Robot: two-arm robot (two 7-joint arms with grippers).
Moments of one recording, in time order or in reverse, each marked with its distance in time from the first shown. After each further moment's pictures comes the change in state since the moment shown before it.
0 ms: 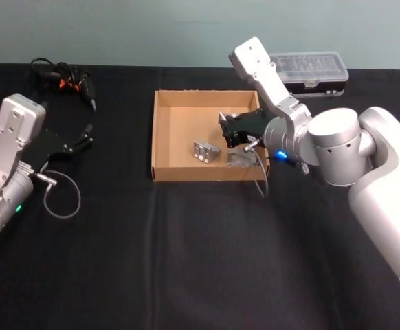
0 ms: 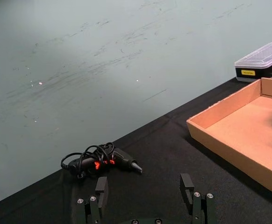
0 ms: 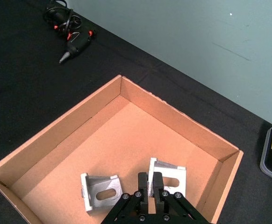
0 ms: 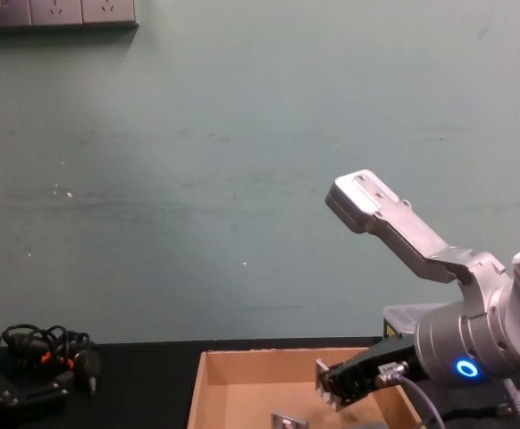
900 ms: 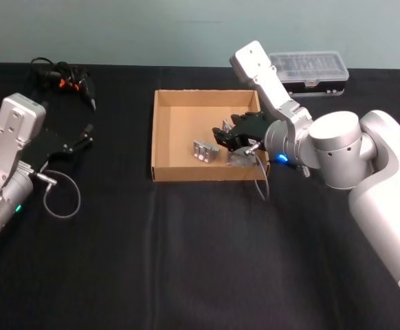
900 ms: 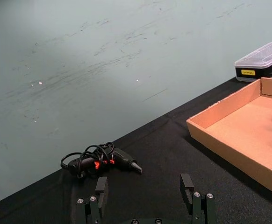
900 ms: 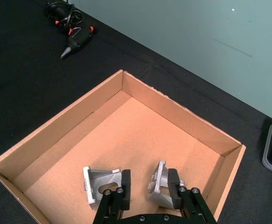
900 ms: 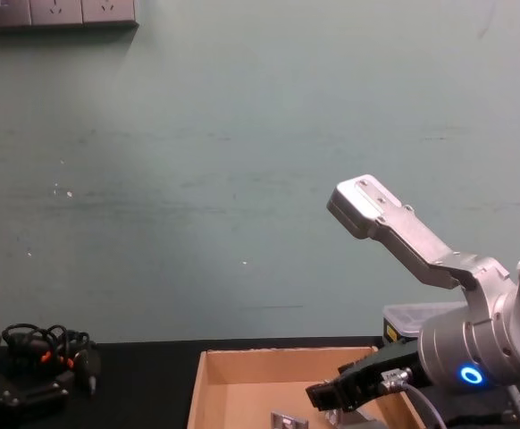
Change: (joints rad) left arm 0.000 0.000 0.000 0.000 0.000 0.000 0.000; right arm -0.023 -0.011 0.028 -0.016 -0.039 0.007 0.021
